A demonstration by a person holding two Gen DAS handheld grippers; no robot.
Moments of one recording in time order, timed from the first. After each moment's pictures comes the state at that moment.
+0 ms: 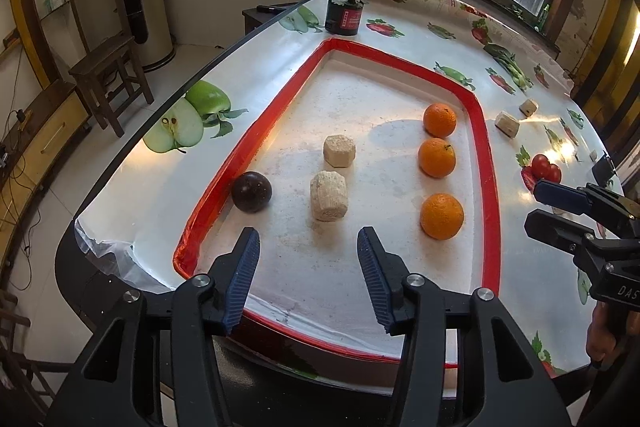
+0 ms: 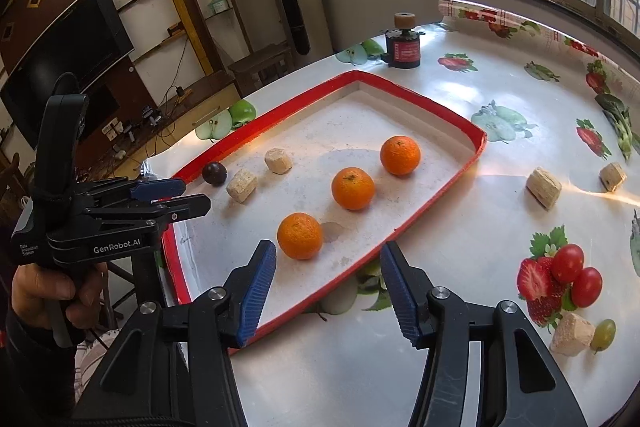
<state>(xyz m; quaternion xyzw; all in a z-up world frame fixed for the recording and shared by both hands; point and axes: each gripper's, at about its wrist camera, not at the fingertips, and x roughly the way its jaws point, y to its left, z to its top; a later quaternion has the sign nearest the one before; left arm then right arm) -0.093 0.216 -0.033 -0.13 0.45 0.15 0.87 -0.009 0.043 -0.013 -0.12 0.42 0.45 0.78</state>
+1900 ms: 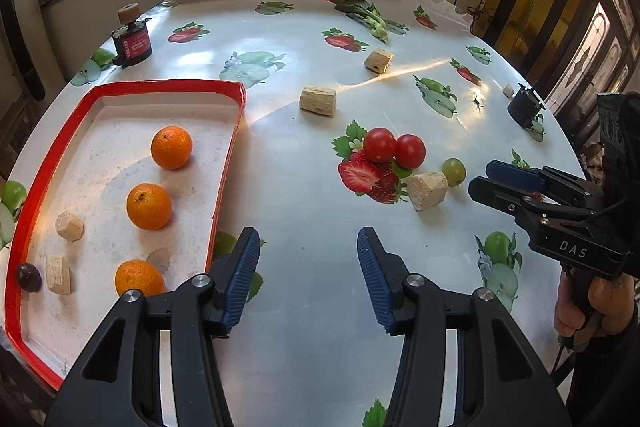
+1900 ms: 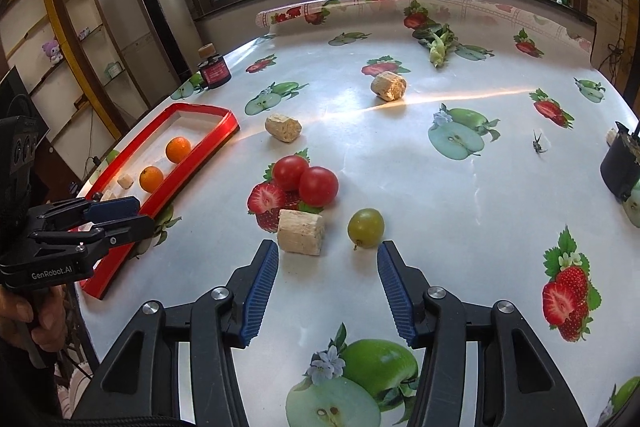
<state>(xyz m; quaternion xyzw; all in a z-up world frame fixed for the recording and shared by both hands) 0.005 0.047 -0.022 -0.07 0.46 -0.02 0.88 0.055 -0.146 -0.024 -0.04 0.43 0.29 0.85</state>
